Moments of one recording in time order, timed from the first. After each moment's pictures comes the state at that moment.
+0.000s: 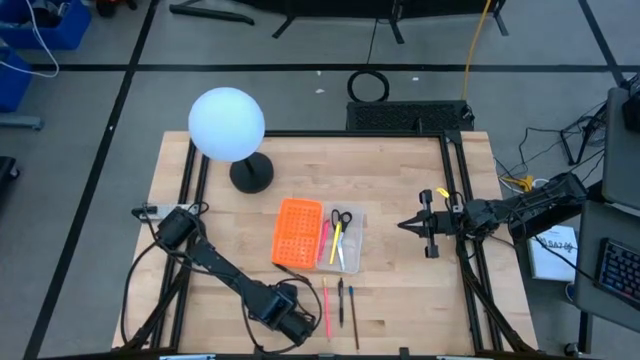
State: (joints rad) left arm -0.63 2.14 1.53 -0.78 0.11 -1.93; right arm 0.30 0.33 0.02 0.35 0.23 -0.20
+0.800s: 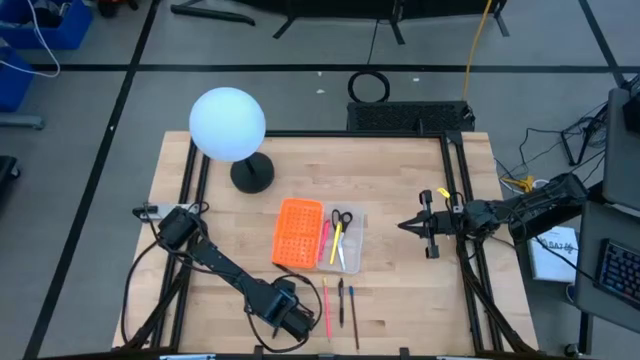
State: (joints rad) left arm -0.62 2.21 1.54 -0.84 0.16 -1.87; right arm 0.30 0.33 0.02 0.34 0.23 -0.17
